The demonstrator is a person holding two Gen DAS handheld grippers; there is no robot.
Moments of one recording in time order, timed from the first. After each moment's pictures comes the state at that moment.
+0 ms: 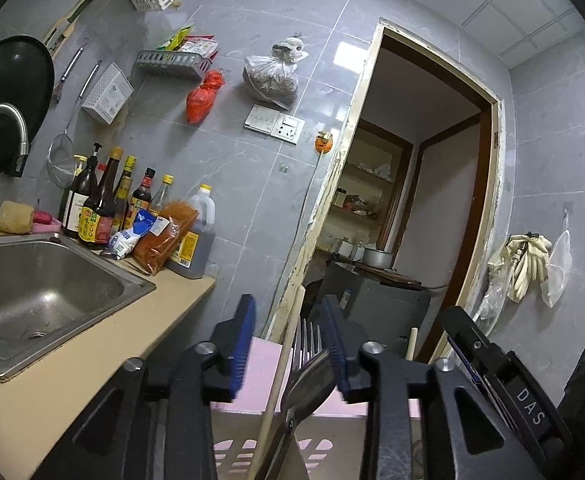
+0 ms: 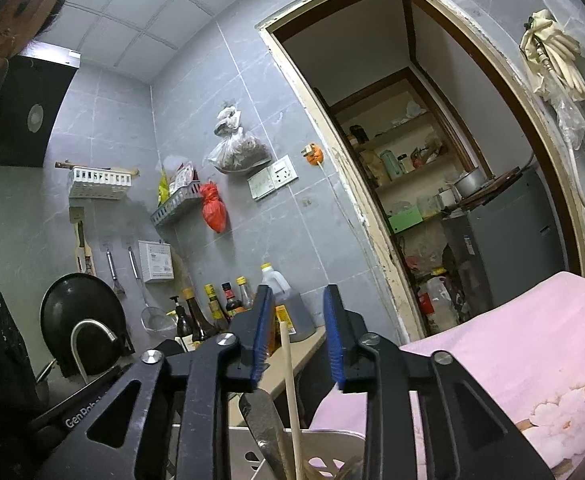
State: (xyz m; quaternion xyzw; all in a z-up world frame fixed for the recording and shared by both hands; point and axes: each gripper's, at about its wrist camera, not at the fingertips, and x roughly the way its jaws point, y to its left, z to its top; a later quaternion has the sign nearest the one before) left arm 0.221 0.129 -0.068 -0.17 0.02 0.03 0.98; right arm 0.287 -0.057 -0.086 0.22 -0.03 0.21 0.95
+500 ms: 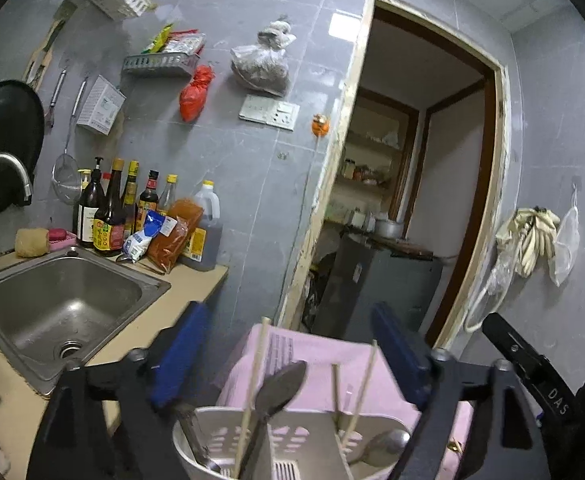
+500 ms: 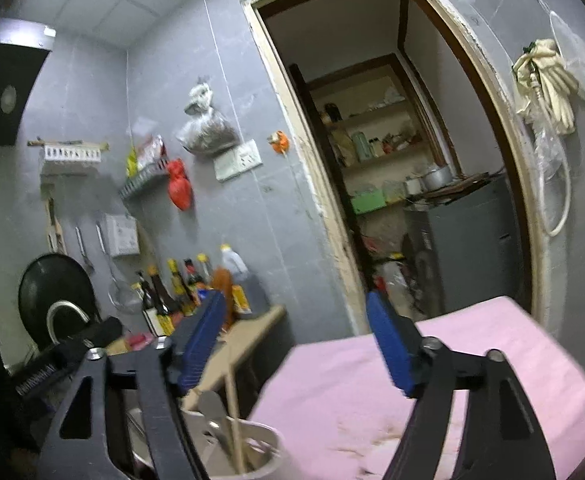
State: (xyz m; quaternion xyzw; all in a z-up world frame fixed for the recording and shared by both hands) left arm 0.204 0.105 -0.009 -0.13 0.09 0.05 0.99; right arm 0.263 -0.125 -0.026 0.15 0.06 0.15 0.98
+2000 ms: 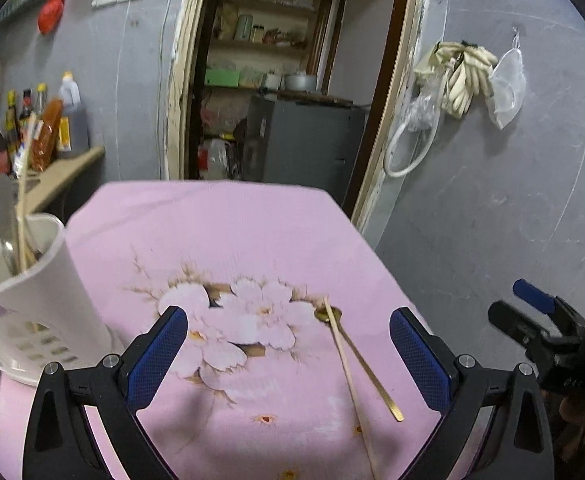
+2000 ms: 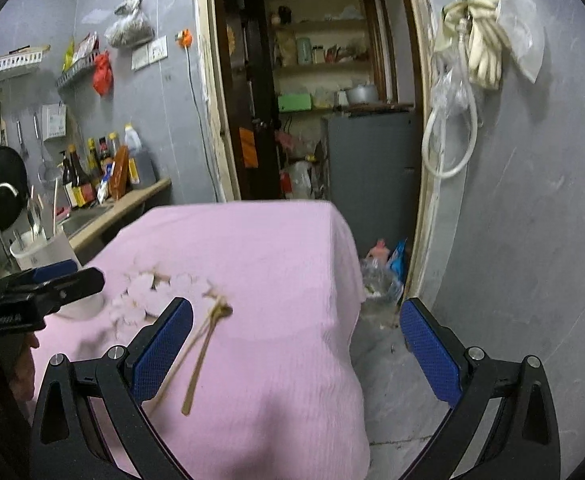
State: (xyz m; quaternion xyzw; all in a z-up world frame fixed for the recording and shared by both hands) left arm 0.255 -0.117 -0.107 -0.06 0.31 -0.09 0.94; right arm 0.253 -0.365 -0.110 0.05 0.26 0.09 0.96
